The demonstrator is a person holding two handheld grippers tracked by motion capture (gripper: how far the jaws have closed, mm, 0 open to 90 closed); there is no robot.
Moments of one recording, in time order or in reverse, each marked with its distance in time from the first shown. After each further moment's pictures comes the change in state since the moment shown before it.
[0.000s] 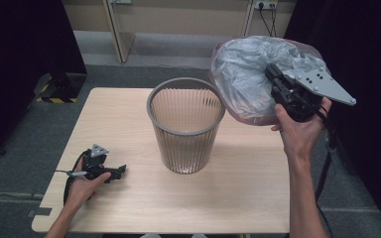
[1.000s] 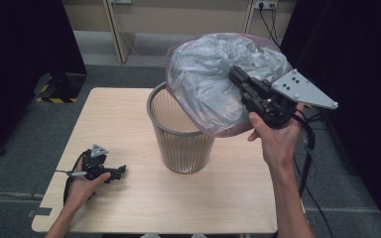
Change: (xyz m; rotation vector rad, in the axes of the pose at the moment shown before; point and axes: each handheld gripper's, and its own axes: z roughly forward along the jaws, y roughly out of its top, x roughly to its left) left arm 0.000 0.000 0.000 0.000 -0.003 0.002; right arm 0.059 0.022 -0.003 -0.089 0.278 0.057
